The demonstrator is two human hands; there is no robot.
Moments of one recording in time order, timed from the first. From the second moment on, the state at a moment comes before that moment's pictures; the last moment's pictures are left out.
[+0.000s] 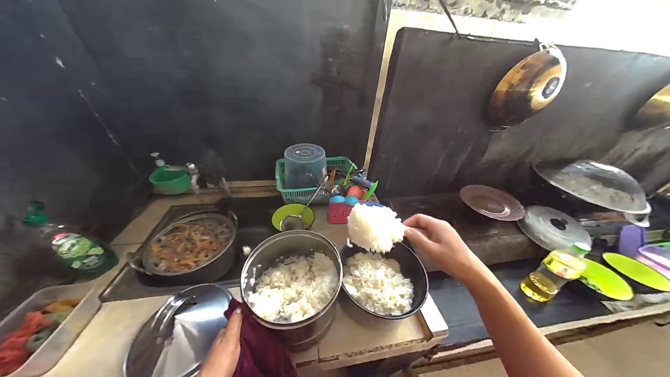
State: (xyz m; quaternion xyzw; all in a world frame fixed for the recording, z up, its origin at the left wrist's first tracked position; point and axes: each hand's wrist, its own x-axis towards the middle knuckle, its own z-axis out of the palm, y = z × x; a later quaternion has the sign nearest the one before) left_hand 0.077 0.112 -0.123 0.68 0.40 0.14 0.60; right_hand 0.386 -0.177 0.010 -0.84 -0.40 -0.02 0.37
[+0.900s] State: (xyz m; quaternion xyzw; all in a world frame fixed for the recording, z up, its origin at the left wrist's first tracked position) left_hand 0.083 0.128 -0.129 0.72 0.39 0.19 0.54; right_hand 0.330 -0.158 -0.097 -0.91 -0.40 0.12 -0.03
